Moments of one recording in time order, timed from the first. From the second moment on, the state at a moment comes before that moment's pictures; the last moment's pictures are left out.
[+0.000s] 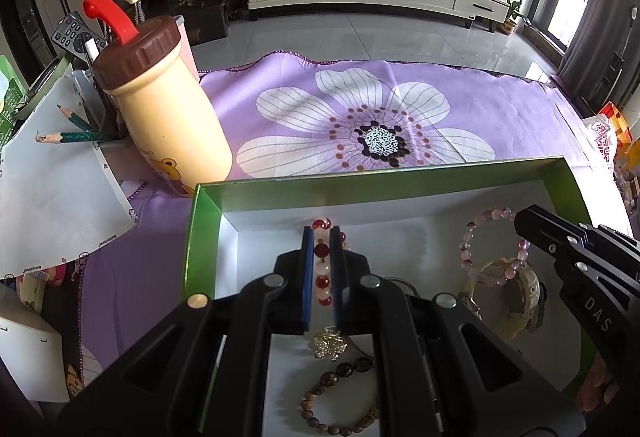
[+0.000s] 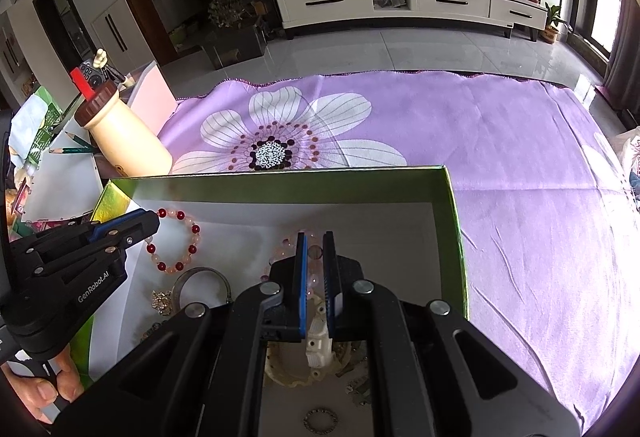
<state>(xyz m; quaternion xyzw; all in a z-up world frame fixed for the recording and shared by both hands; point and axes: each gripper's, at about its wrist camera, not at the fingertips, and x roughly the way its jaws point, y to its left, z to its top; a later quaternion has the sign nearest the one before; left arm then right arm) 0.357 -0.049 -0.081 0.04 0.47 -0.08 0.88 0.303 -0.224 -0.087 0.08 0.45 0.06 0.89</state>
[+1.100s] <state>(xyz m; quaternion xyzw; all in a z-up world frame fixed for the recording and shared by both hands) 0.355 -0.052 -0.083 0.05 0.47 -0.08 0.88 0.302 -0.222 -0.089 0.08 0.46 0.06 0.89</state>
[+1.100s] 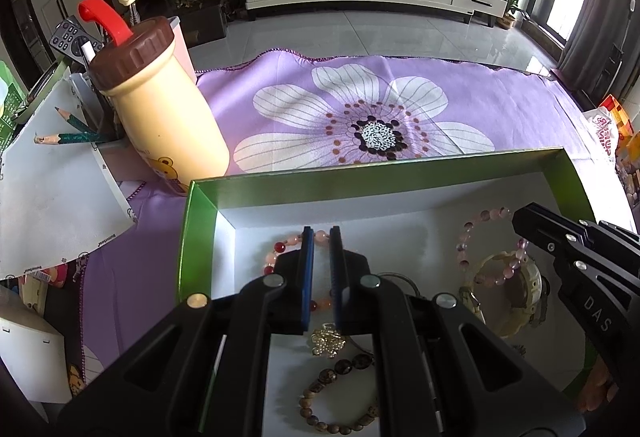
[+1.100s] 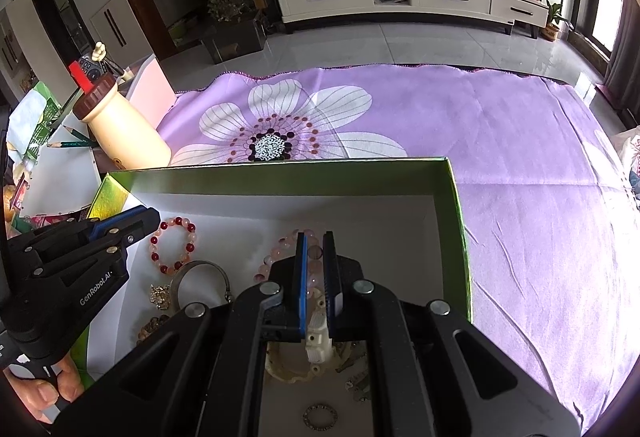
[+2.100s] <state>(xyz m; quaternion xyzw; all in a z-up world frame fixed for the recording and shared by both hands) 0.321 -0.057 -0.045 0.06 0.44 -0.08 0.89 0.267 -0.222 -0.062 0.05 0.43 0.05 0.90</state>
